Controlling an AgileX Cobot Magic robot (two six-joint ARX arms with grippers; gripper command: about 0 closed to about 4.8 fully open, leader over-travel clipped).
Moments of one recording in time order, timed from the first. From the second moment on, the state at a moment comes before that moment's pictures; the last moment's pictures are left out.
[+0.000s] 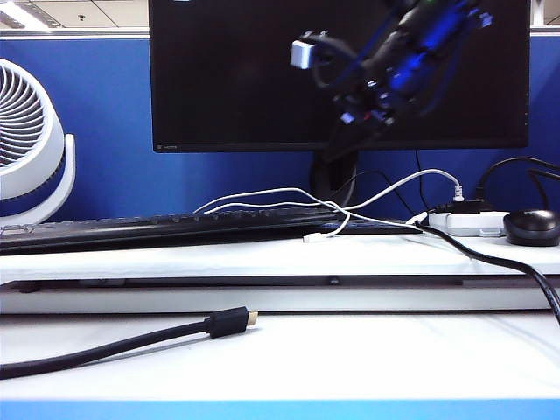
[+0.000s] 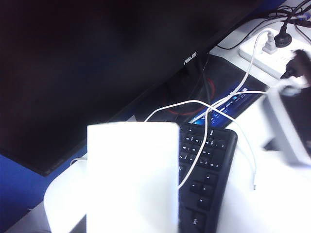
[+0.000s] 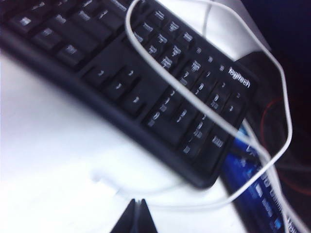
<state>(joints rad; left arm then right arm) -0.57 1.37 1.53 -0.52 -0.09 0.38 0.41 1.70 1.35 -0.33 -0.27 -0.70</state>
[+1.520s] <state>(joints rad) -0.57 1.37 1.53 -0.57 -0.09 0.34 0.44 1.97 1.56 -0.60 -0.27 -1.15</state>
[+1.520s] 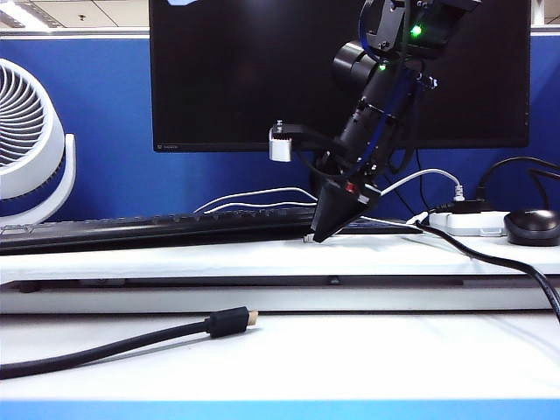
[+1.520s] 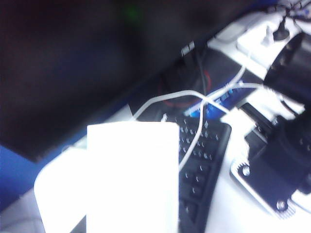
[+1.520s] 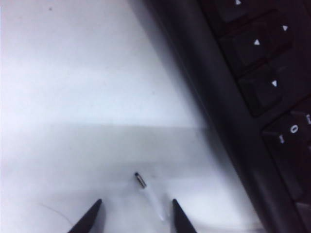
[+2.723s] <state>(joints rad) -0.57 1.37 1.53 -0.57 -0.09 0.32 0.41 2.00 1.57 -0.56 -0.26 -1.16</state>
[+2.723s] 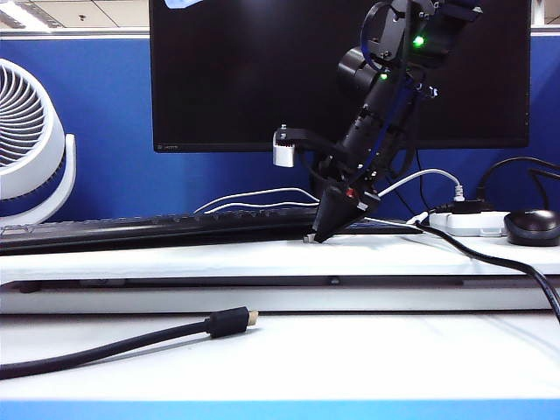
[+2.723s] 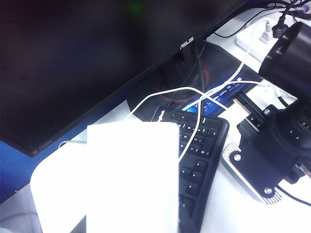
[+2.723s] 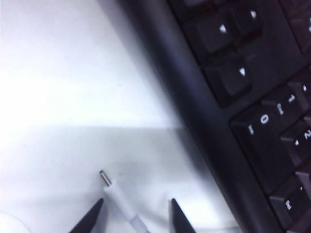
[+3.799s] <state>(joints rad) -0.57 1.37 1.53 -0.57 -0.09 0.32 0.41 2.01 1.60 -0.63 -0.28 -1.18</state>
